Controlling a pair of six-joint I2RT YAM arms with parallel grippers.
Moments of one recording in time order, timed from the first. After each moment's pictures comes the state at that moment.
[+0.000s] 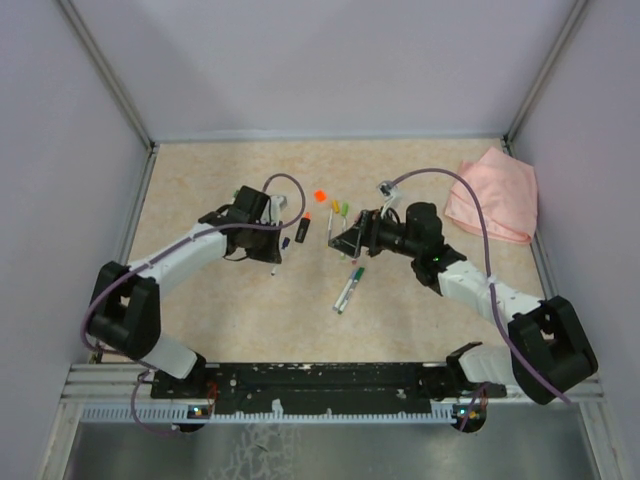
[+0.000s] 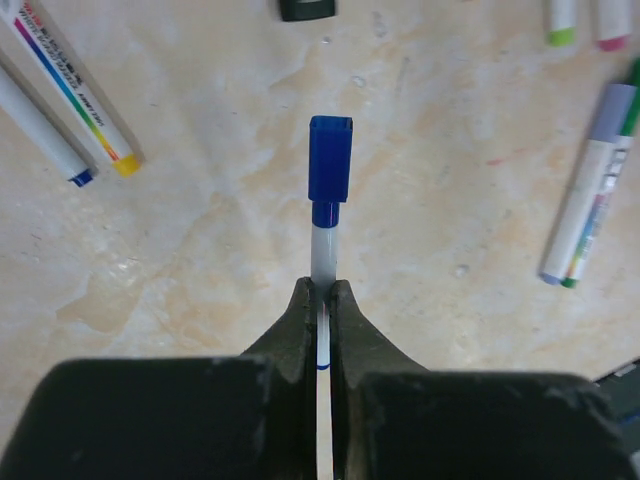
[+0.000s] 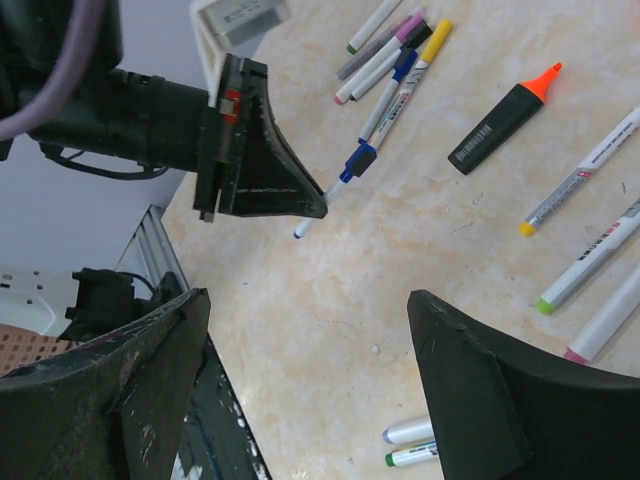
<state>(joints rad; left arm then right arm) -0.49 1.57 1.04 -0.53 0.13 -0.18 0.48 1.25 0.65 0.36 -0.56 0.61</state>
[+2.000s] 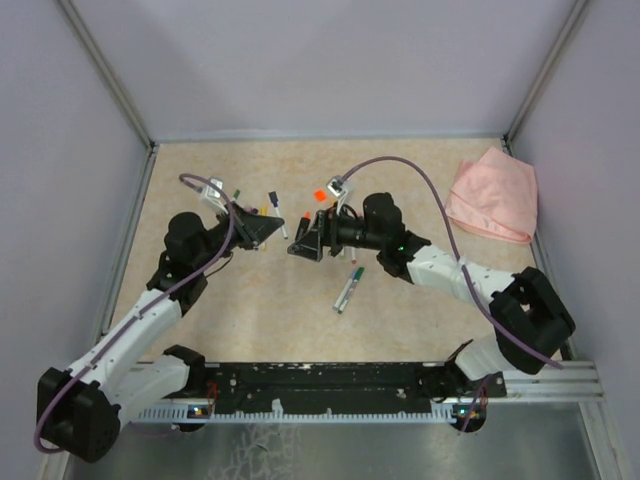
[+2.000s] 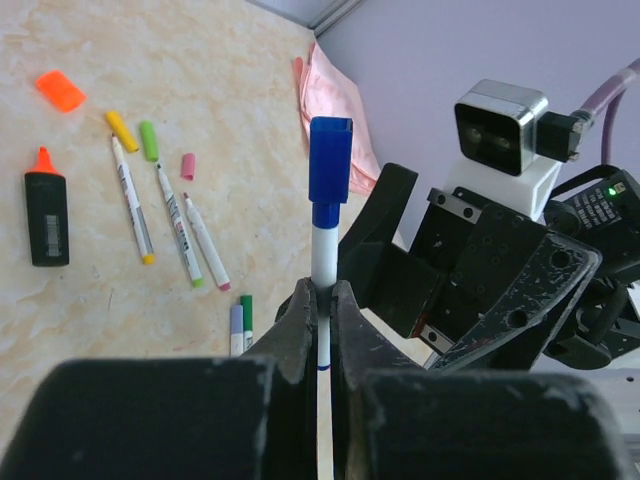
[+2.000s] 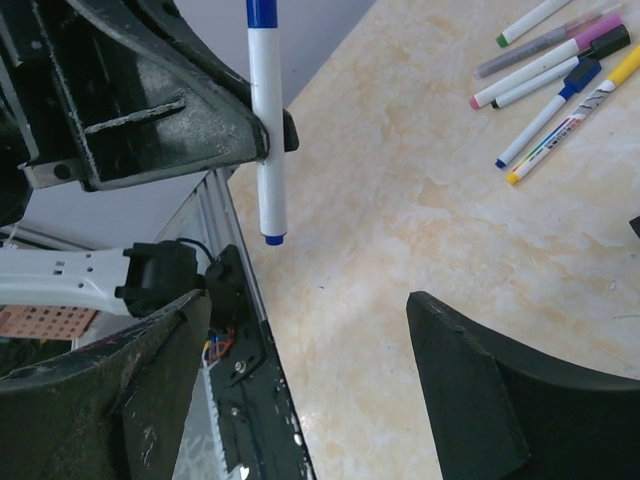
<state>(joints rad) -0.40 0.93 0.62 0.25 0.36 -0.82 0.71 1.41 0.85 0.38 -0.57 0.61</state>
